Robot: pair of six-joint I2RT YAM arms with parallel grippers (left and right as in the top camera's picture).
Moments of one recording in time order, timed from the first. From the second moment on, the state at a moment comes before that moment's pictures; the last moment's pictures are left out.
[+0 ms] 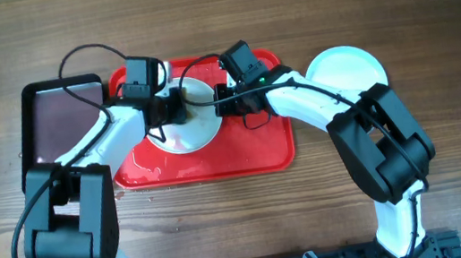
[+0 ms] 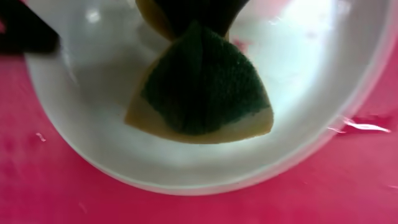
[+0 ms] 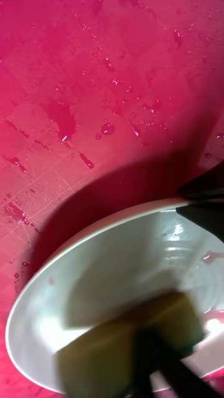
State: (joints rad) left arm -0.22 1.82 1.04 -0.33 0.12 -0.24; right arm 0.57 2.06 1.30 -0.31 -0.27 0.61
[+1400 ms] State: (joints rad) left arm -0.31 1.82 1.04 -0.15 -0.01 -0.36; right arm 0.57 2.07 1.30 -0.30 -0.29 0.61
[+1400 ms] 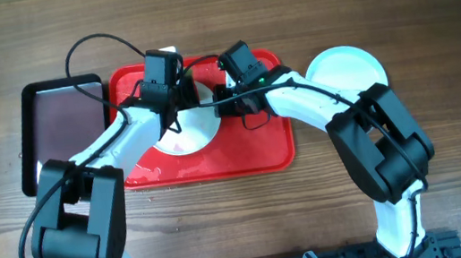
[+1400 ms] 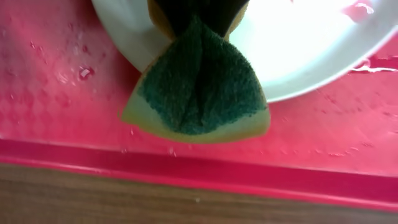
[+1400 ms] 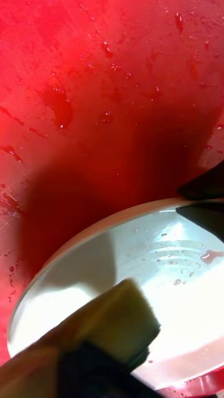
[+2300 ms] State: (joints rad) left arm -0.27 1.83 1.07 -0.50 -0.11 -0.37; right arm 0.57 2.07 1.30 -0.31 -0.31 0.60
